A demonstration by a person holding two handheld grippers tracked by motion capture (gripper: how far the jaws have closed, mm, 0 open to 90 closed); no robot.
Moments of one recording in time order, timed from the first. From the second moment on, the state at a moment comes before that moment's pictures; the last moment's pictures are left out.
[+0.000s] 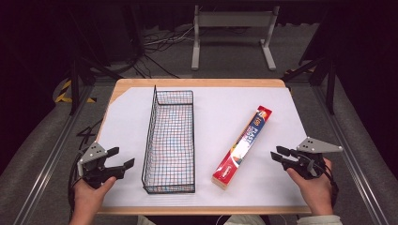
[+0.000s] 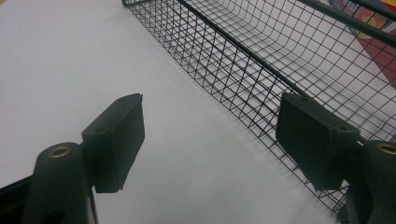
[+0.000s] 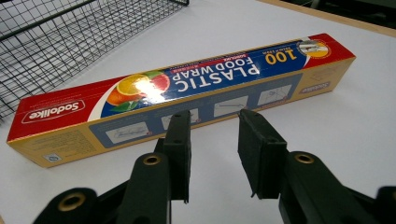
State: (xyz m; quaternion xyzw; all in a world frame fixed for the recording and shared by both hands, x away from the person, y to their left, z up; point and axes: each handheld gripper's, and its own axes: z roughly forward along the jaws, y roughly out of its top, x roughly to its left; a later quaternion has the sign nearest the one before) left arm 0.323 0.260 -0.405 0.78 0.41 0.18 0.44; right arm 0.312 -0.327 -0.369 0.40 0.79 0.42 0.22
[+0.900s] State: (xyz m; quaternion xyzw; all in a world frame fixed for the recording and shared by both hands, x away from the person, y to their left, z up) left arm 0.324 0.259 -0.406 0.78 0.41 0.18 0.44; right arm 0.311 -0.272 -0.346 0.34 0.80 0.47 0.15
